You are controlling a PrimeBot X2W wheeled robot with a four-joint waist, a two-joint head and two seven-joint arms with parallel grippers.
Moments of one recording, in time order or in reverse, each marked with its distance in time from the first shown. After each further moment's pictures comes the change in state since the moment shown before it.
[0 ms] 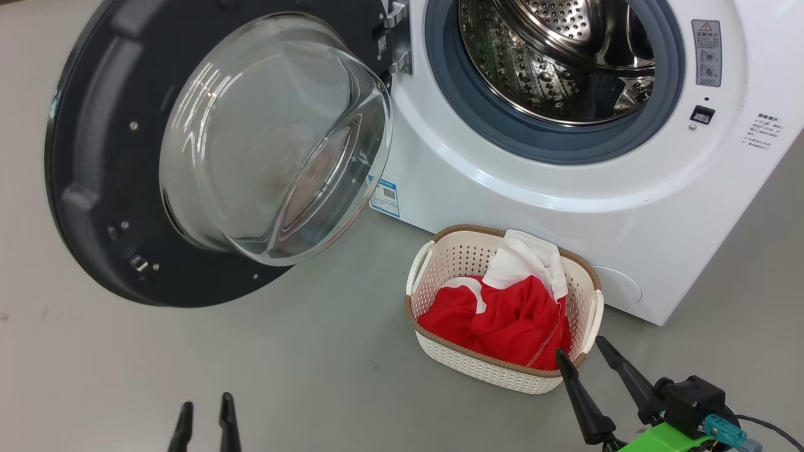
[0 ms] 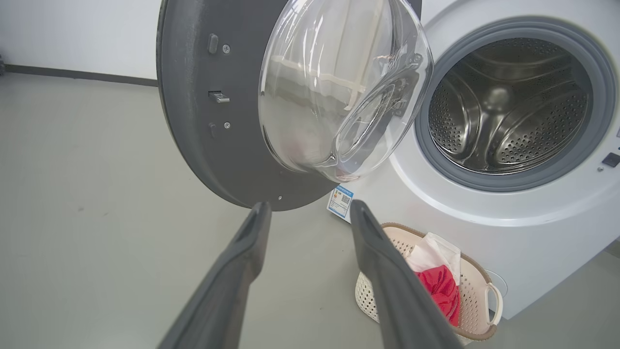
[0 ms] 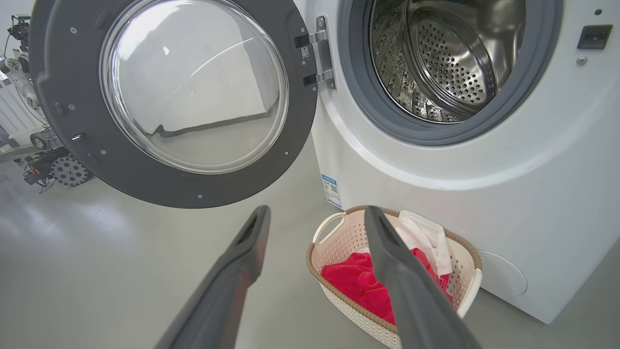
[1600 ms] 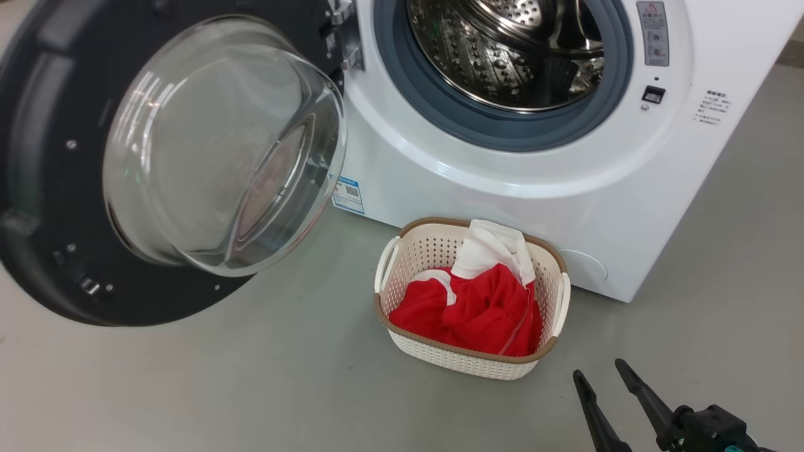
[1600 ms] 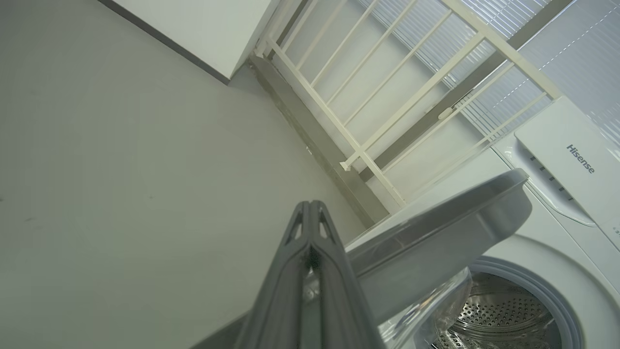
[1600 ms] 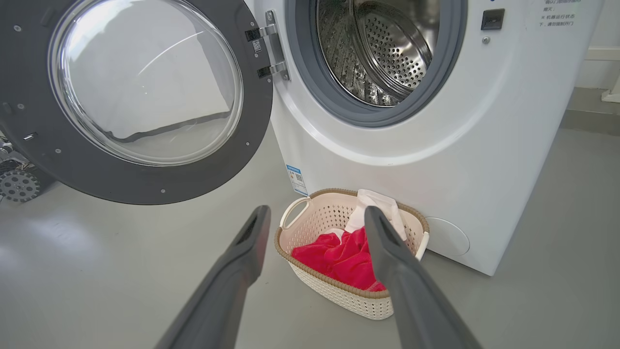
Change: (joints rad) left arm -1.084 0.371 0.355 0.941 -0.518 -0.254 0.480; right arm 0.110 0.020 -0.070 -0.075 -0.048 0.000 0.000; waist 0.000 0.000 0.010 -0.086
